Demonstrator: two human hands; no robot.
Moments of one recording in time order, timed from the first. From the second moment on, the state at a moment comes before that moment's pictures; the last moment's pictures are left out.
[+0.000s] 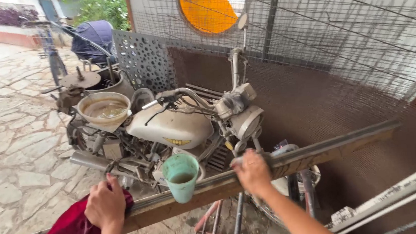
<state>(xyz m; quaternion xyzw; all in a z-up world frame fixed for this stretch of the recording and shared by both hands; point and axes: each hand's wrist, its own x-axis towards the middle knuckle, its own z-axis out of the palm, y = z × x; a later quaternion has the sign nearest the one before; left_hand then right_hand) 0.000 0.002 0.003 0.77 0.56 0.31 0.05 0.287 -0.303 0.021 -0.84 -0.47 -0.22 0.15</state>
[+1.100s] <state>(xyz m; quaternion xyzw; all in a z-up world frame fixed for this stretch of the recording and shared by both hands) 0.001 -0.005 0.012 0.76 0.55 0.32 0.06 0.259 -0.235 0.052 -0.93 -0.36 0.10 0.02</state>
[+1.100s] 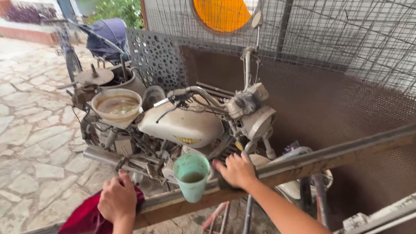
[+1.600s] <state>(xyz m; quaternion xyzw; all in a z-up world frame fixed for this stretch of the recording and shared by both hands) 0.004 -0.003 0.008 0.76 0.56 0.32 0.09 0.242 -0.246 0.060 -0.88 -0.47 0.02 -0.01</state>
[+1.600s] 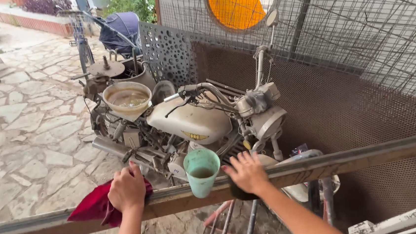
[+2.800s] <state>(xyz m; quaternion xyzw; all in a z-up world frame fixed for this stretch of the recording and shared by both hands) 0.001 -0.003 0.009 0.76 0.55 0.32 0.10 0.243 -0.246 0.054 -0.91 -0.41 0.04 0.01</state>
